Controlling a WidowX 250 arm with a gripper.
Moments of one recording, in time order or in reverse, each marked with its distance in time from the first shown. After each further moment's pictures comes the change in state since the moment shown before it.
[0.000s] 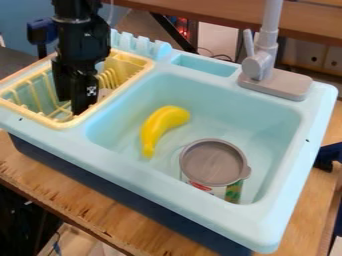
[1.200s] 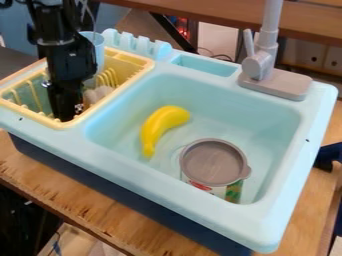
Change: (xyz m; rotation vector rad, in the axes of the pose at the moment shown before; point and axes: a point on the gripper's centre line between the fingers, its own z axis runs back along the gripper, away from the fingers) arm -0.005 0.010 -0.024 -0.063 -0.078 -0.009
